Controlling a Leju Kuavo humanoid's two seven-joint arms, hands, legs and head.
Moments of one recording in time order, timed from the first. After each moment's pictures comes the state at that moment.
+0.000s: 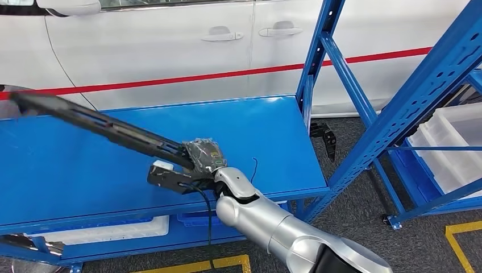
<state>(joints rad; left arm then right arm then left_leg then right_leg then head) -0.02 -0.05 0.62 -0.20 -0.93 0.26 0.12 -0.87 0.35 1.16 -0.68 0.31 -0.41 0.04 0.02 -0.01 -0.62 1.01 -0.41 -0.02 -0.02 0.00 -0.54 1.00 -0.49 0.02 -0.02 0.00</state>
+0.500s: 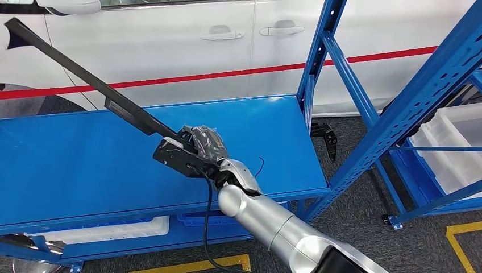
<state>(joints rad) -0.01 -0.05 0.65 -0.20 -0.93 0.26 0.09 -0.83 0.34 0.95 -0.79 0.25 -0.38 -0.04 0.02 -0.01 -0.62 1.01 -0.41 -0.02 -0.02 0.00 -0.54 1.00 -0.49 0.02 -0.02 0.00</state>
